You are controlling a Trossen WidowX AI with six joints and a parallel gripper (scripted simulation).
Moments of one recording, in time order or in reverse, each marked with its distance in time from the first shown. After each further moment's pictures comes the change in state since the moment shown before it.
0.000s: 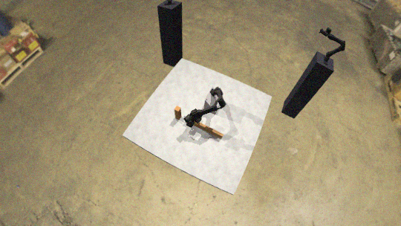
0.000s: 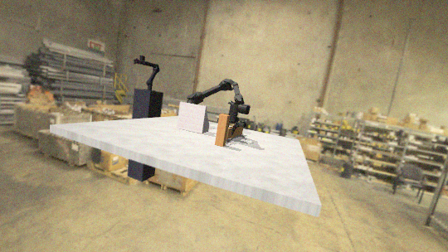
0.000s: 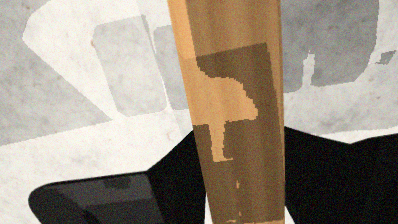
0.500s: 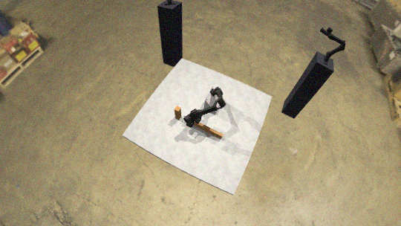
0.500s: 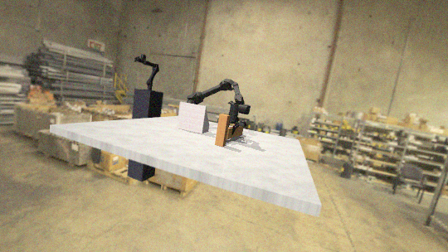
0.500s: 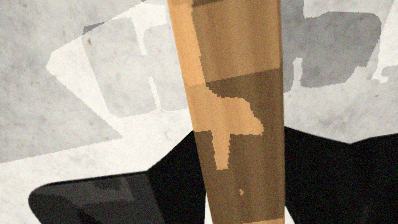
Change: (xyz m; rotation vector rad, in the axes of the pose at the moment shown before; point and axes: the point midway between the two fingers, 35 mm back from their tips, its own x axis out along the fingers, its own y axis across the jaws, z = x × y) arm 0.000 -0.002 -0.002 0.000 0.000 0.000
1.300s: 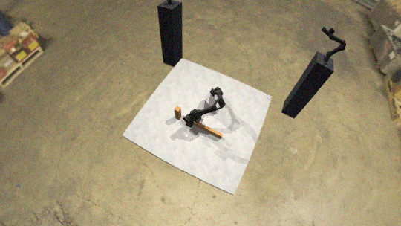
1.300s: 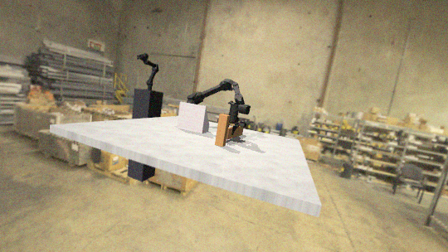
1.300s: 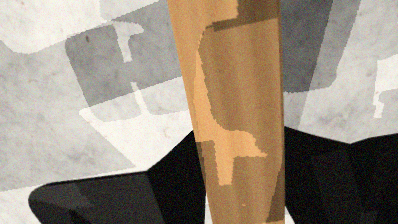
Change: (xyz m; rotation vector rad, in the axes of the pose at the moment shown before) arm 0.000 -0.001 -0.002 0.003 0.000 0.000
